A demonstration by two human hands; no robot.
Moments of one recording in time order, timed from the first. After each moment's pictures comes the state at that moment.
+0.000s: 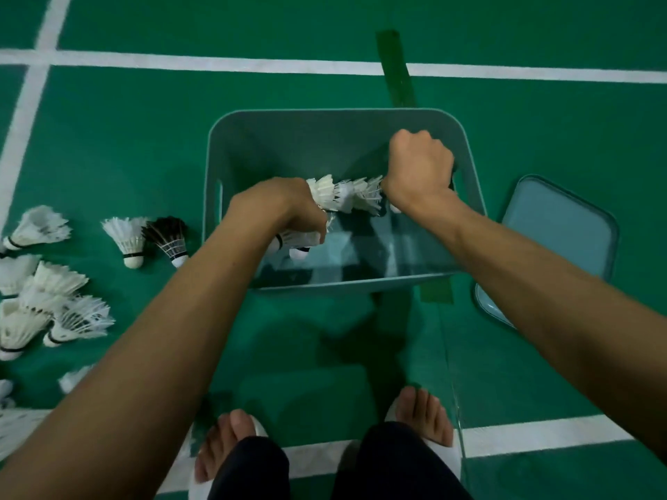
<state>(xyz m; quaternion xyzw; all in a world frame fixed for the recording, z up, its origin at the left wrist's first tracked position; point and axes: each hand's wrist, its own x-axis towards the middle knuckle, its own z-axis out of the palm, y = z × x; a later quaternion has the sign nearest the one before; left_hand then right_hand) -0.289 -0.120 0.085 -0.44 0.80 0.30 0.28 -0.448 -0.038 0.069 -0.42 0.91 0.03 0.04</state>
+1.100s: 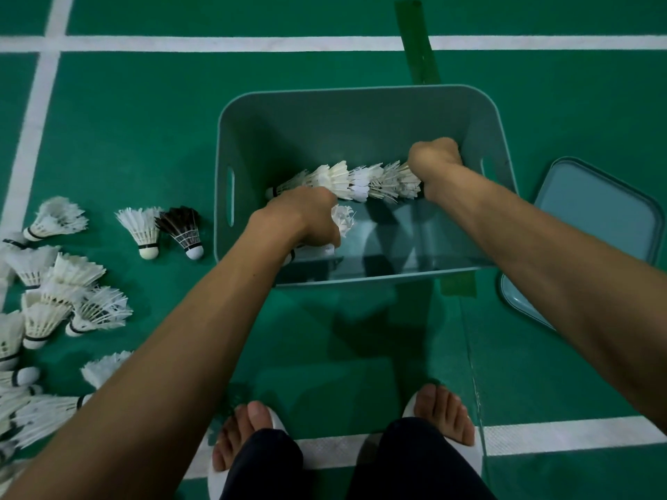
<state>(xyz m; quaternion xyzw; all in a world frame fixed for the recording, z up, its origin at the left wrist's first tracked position) -0.282 -0.114 0.041 -0.39 0.84 0.30 0.25 -0.451 -0.049 0.053 -0.04 0.88 -0.35 0.31</state>
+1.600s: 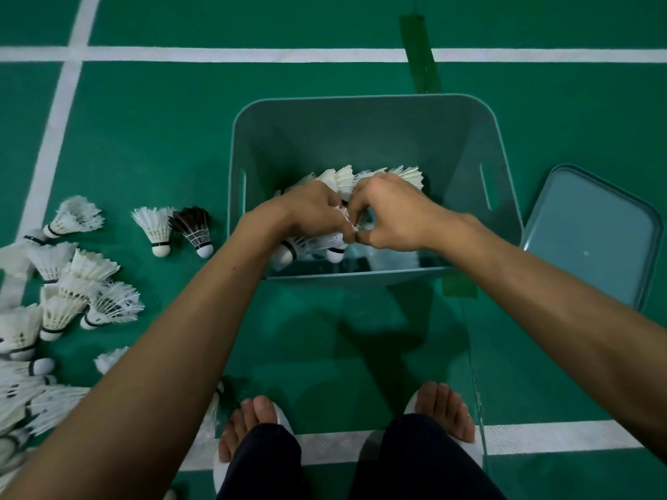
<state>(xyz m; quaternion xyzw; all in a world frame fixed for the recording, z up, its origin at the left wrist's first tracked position) -0.274 -0.115 0.051 -0.40 0.79 0.43 0.18 -0.406 -0.018 0.048 -0.65 0.72 -0.07 0.24</state>
